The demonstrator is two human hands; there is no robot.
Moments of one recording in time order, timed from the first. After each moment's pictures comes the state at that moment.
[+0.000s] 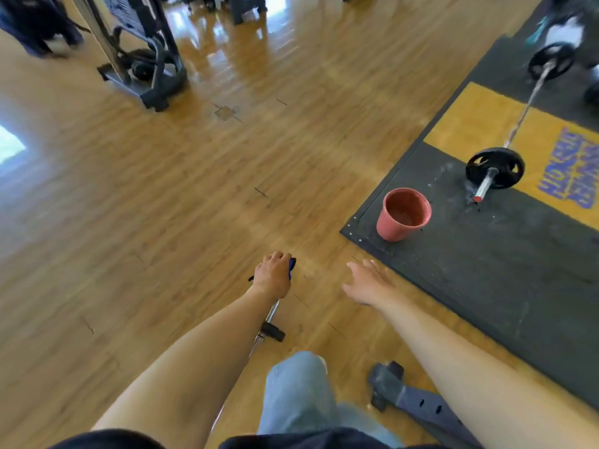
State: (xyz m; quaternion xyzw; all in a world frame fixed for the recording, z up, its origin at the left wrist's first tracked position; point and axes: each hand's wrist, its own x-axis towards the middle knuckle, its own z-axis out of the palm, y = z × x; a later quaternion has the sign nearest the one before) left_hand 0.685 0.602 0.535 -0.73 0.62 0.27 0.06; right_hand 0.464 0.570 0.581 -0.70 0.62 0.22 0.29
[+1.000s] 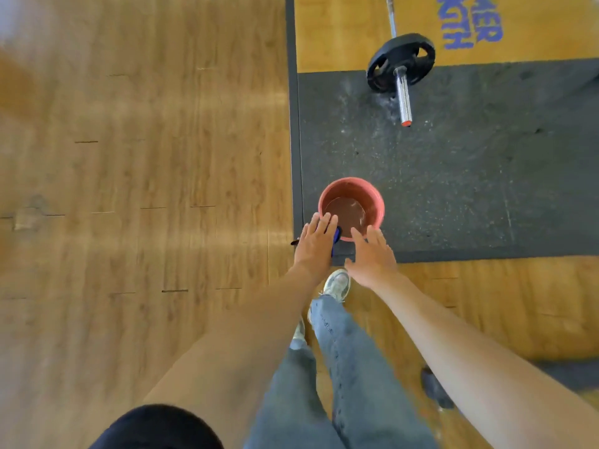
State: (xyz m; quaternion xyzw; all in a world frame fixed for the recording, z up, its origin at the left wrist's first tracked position) left_hand 0.441 -0.005 0.369 -0.38 0.87 0.27 0.15; right_hand 0.323 0.075 0.401 -0.43 0.82 0.10 0.36
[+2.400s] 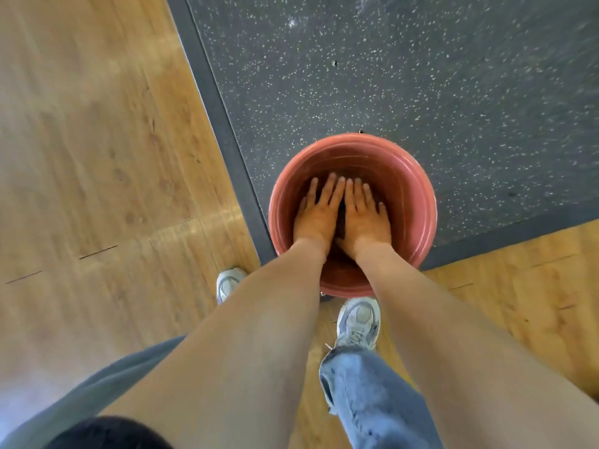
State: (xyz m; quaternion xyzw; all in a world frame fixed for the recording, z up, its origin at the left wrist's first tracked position) left_hand 0.256 -0.132 -0.142 -0.27 0.89 0.21 0.28; right_hand 0.178 -0.046 -0.120 -0.36 0.84 0.09 0.39
